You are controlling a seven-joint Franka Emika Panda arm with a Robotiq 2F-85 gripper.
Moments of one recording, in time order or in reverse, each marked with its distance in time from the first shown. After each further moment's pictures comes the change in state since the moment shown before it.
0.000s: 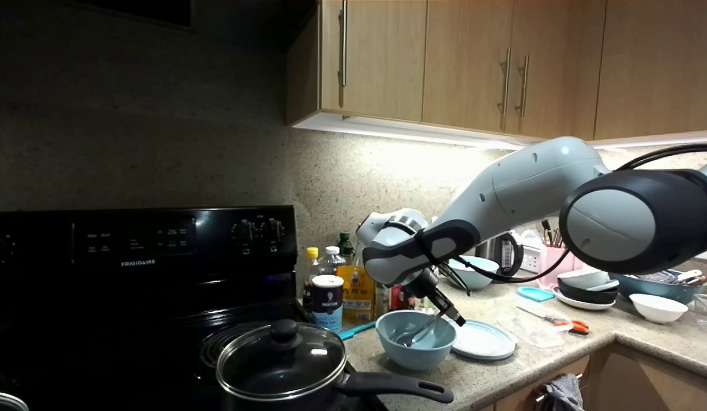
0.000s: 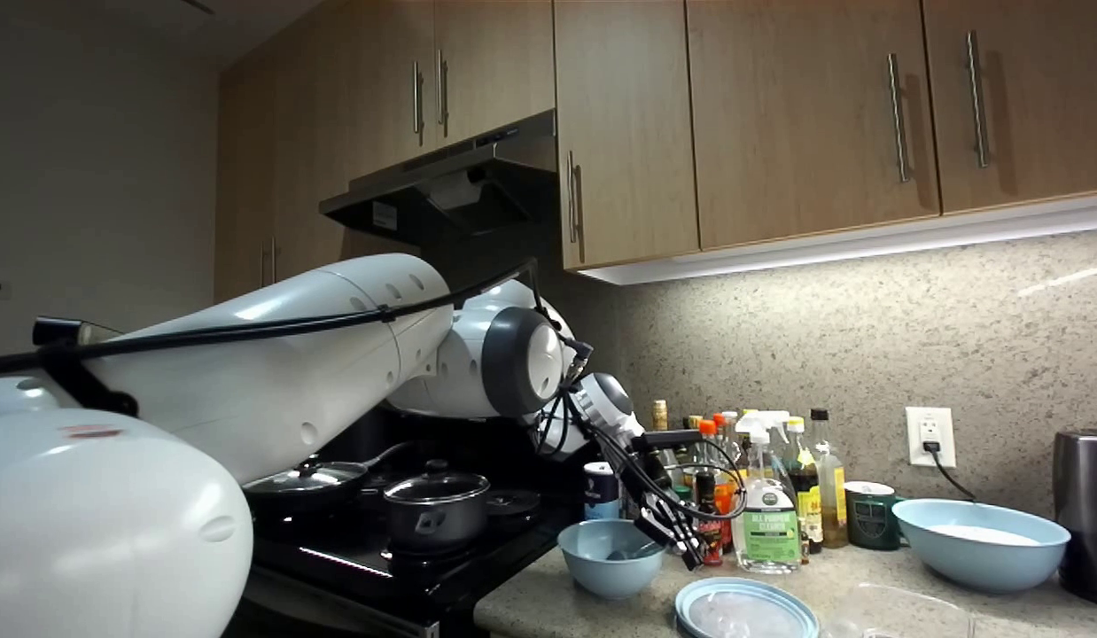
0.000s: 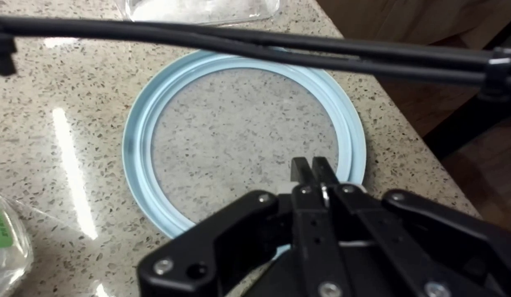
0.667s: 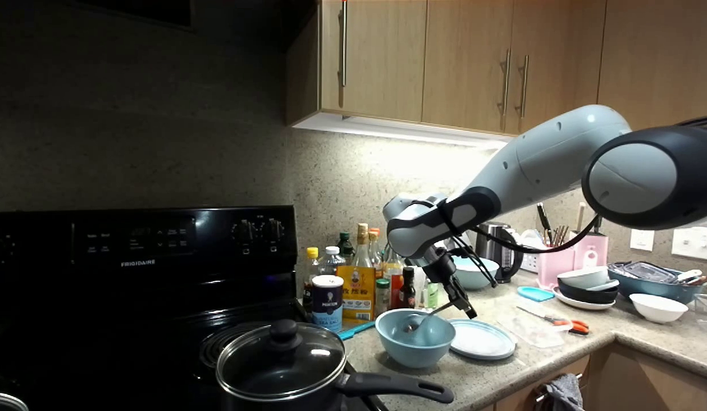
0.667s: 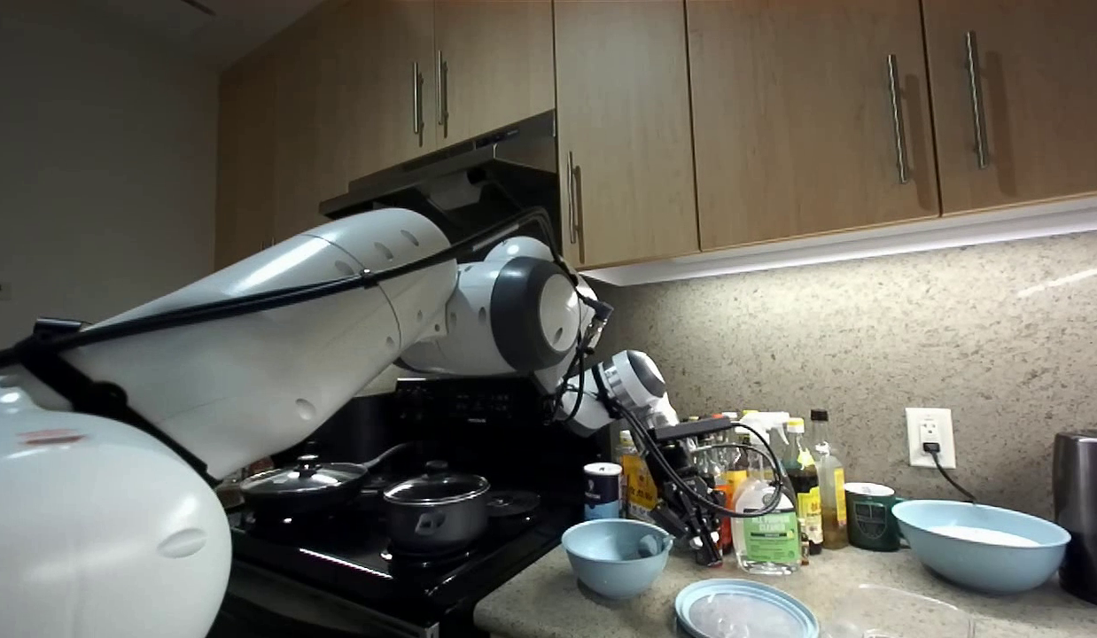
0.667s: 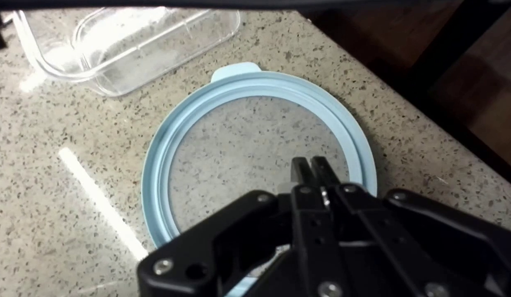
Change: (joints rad) arm -0.095 -0.145 0.000 -0.159 0.135 0.100 0.268
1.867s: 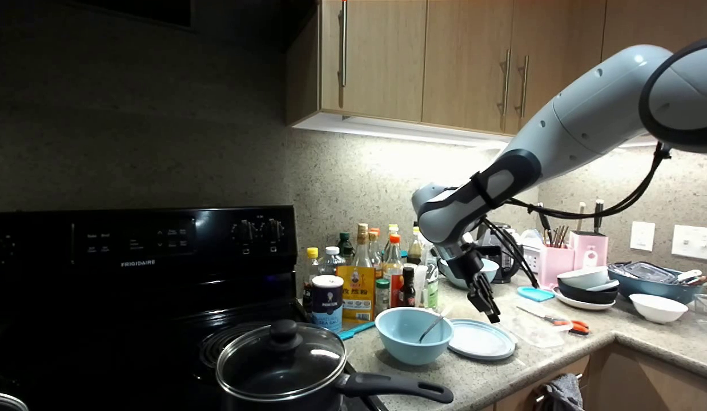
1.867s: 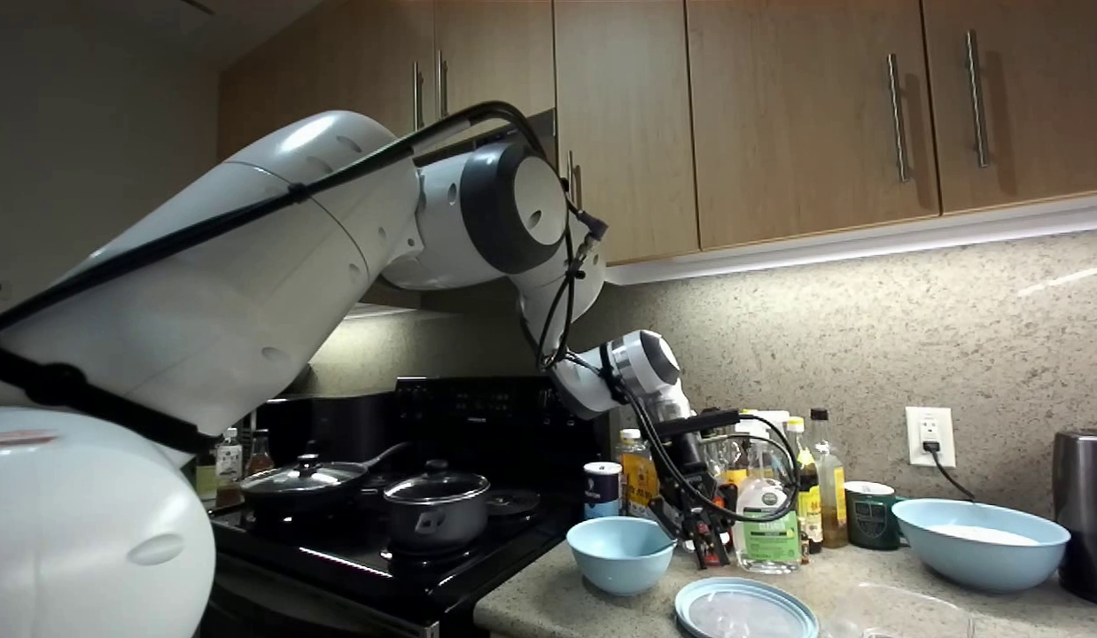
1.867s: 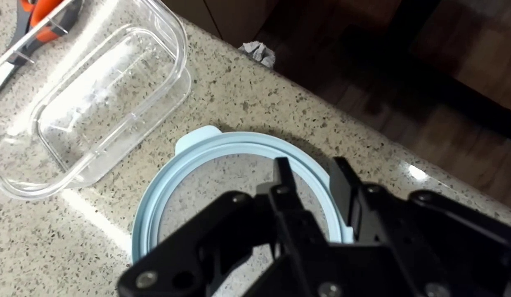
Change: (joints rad) arm -0.055 -0.272 -0.013 -0.408 0.082 0.180 0.209
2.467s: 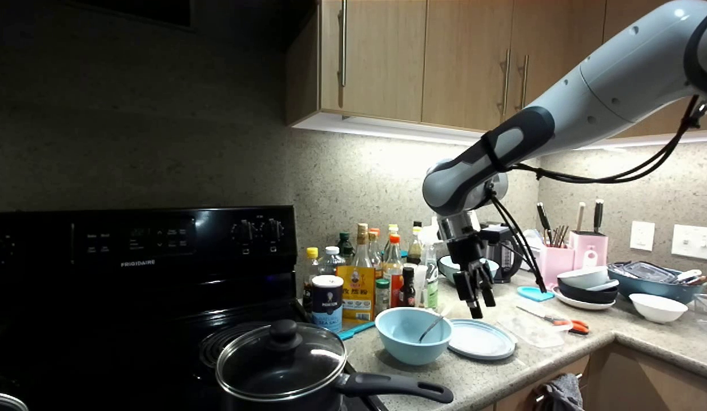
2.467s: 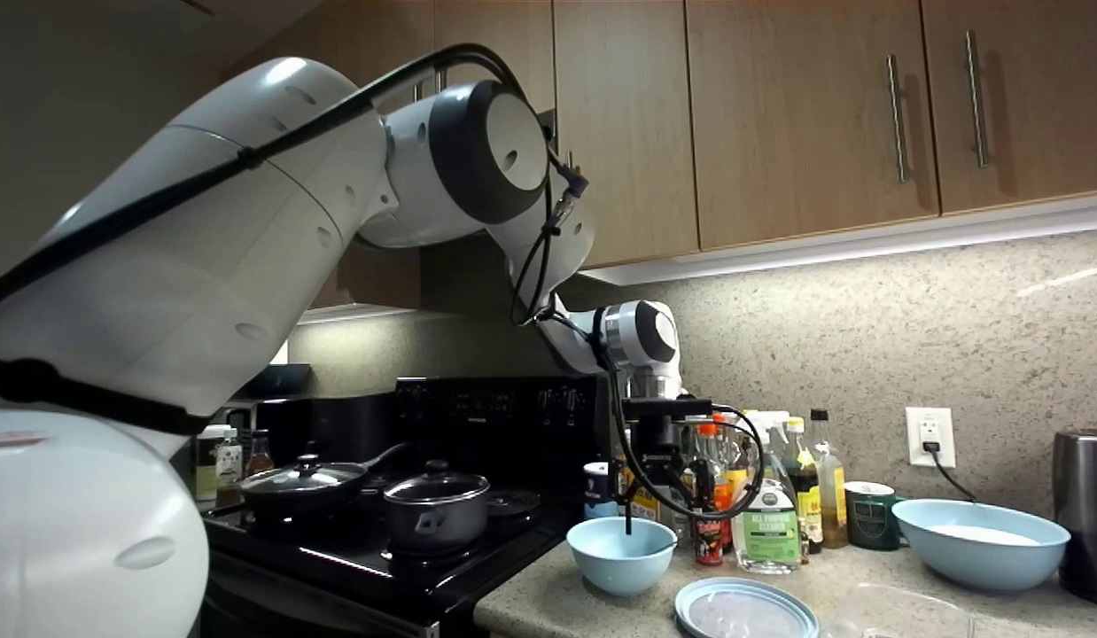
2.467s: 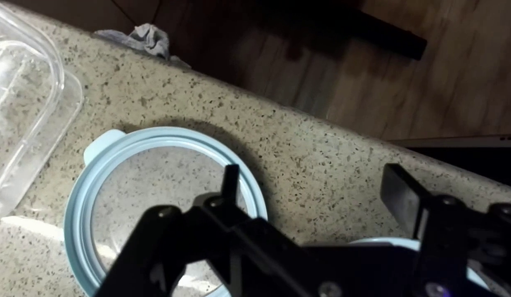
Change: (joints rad) arm -0.020 -0.143 0.012 -0.117 0.277 0.011 0.103
